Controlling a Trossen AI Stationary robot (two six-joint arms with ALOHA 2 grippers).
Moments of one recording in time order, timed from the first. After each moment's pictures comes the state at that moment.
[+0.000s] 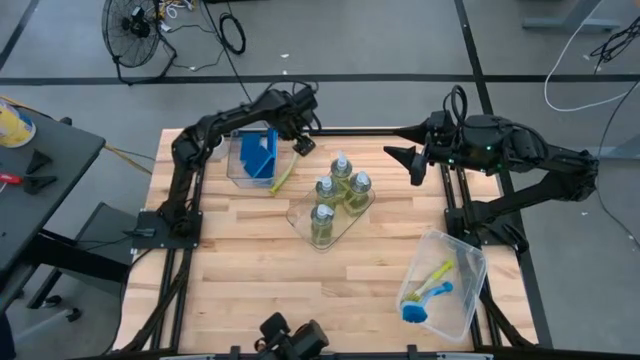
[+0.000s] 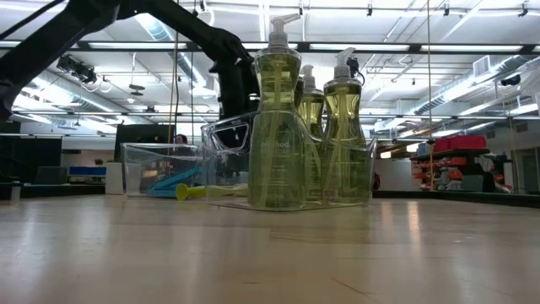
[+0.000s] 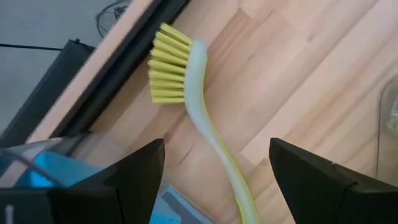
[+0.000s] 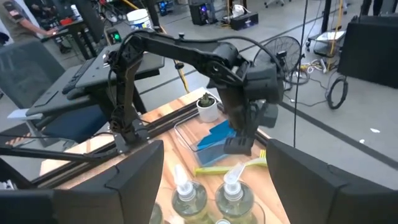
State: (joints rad) left arm 0.63 2.11 1.85 -1.04 -0.04 -0.07; right arm 0.01 1.05 1.45 -0.70 0.40 0.35
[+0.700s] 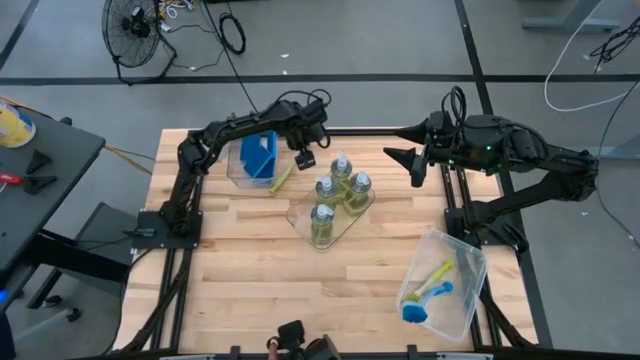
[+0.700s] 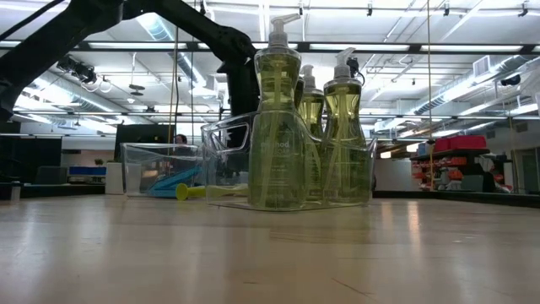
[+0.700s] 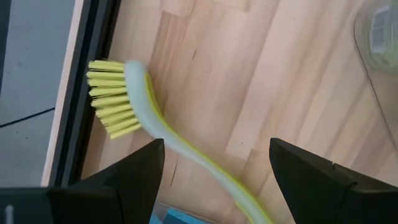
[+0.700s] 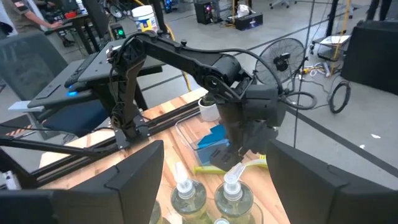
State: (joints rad) left arm 0.55 2.14 1.85 -1.03 -0.07 0.24; right arm 0.01 1.05 1.45 -0.70 0.38 0.30
